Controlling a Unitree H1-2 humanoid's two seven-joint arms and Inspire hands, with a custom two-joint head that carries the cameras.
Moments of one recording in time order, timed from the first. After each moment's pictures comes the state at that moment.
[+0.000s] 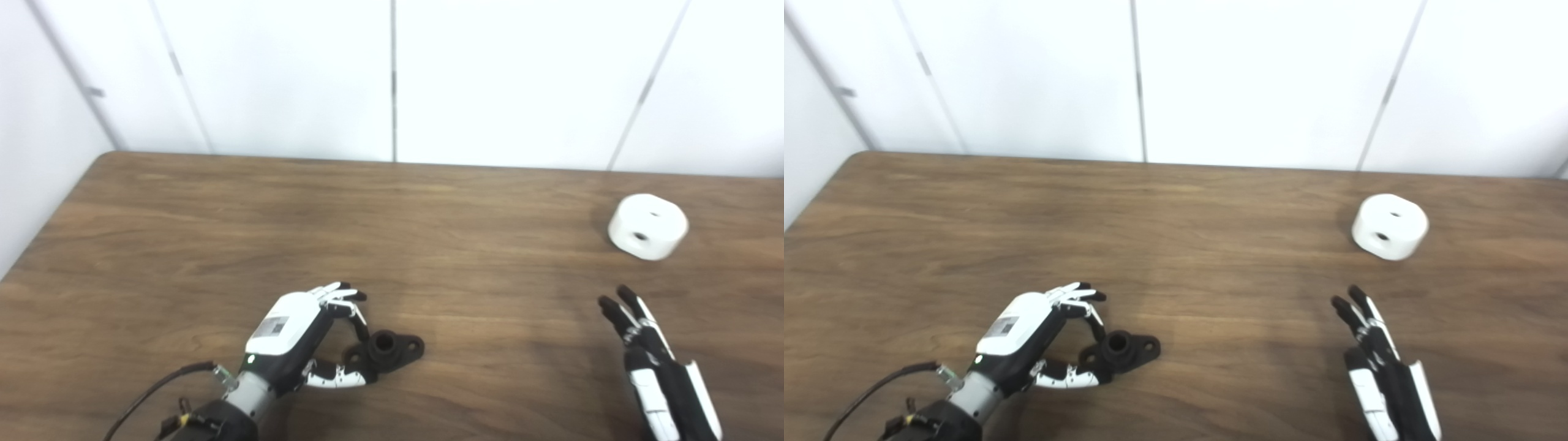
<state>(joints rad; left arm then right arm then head) 0.11 0.34 -0.29 -0.34 0.72 0.06 -0.14 0.34 -0.13 0.04 -0.36 0.03 -0.11 0.00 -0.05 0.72</state>
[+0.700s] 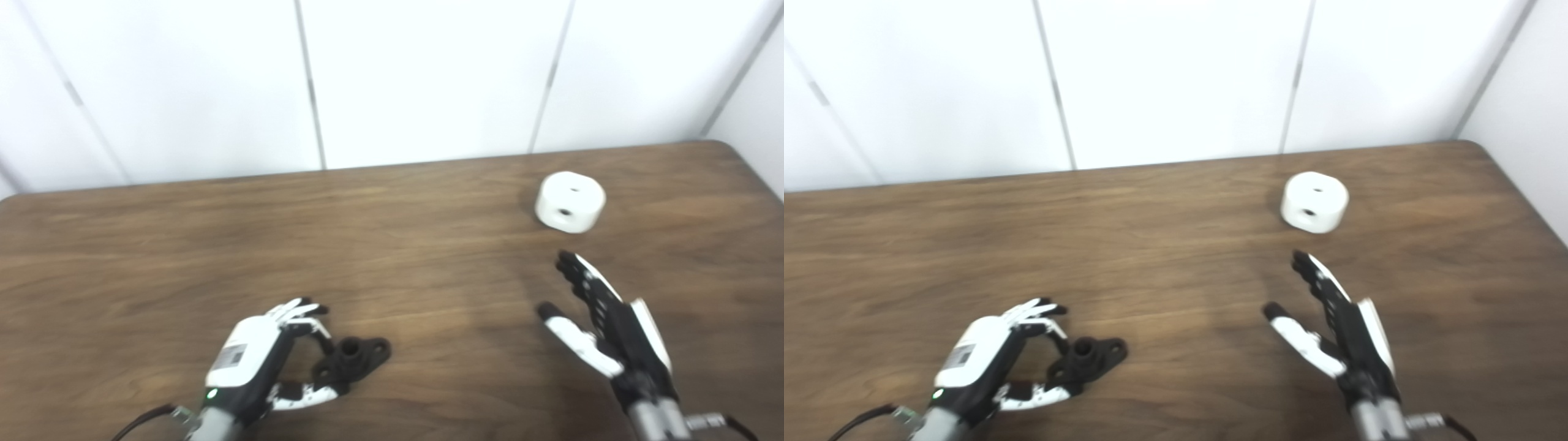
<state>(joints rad) 0.09 0.33 -0.29 -0.28 0.74 -0.02 -0.12 0.26 -0.14 0.00 -0.53 -0.24 0.25 -0.06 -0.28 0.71</state>
